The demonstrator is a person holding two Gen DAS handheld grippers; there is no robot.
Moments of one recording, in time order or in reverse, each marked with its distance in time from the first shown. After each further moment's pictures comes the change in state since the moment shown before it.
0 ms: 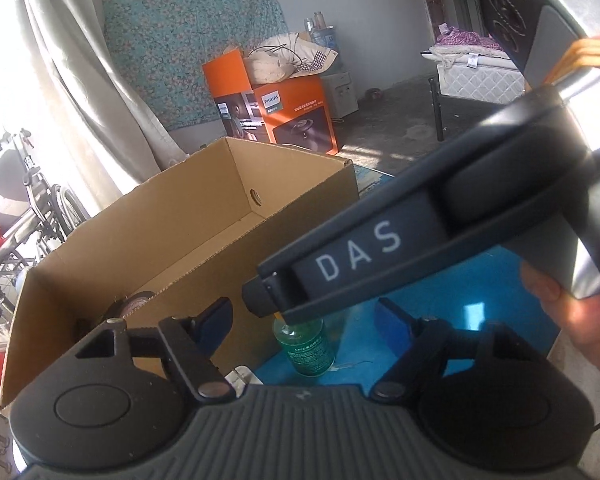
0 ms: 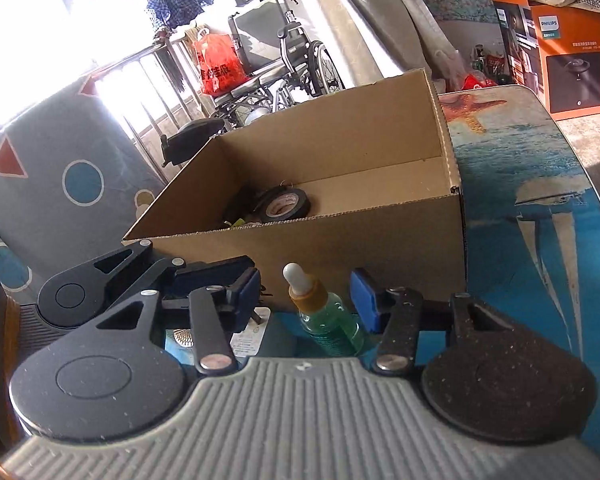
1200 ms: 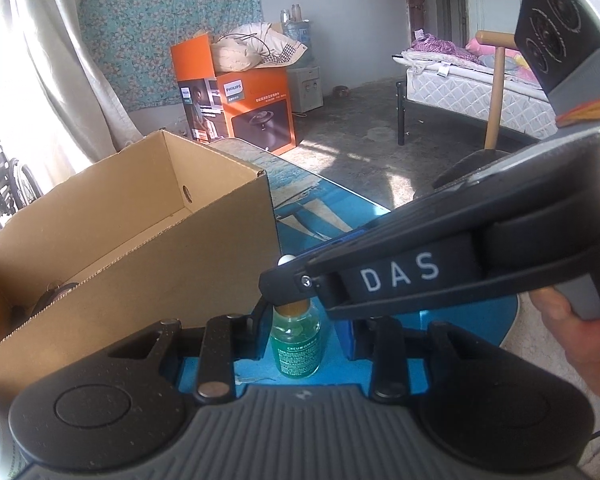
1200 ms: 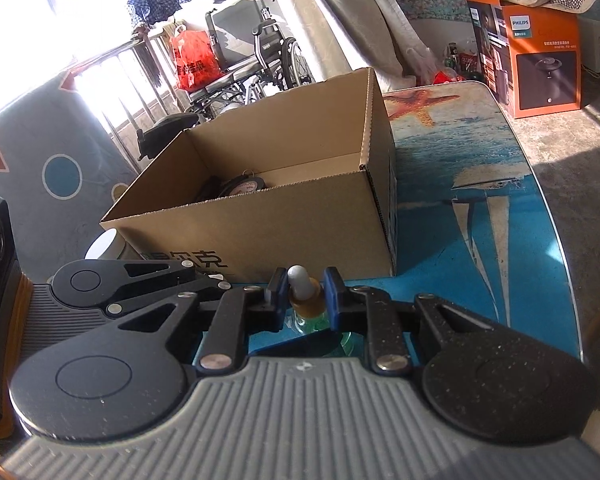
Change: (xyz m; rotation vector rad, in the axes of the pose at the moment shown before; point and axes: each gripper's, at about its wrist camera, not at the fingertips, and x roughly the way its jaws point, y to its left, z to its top) left arm 0.004 -0.019 0.007 -0.058 0.025 -0.150; right arm -0.055 -0.023 -0.029 0.010 -0.001 -0.093
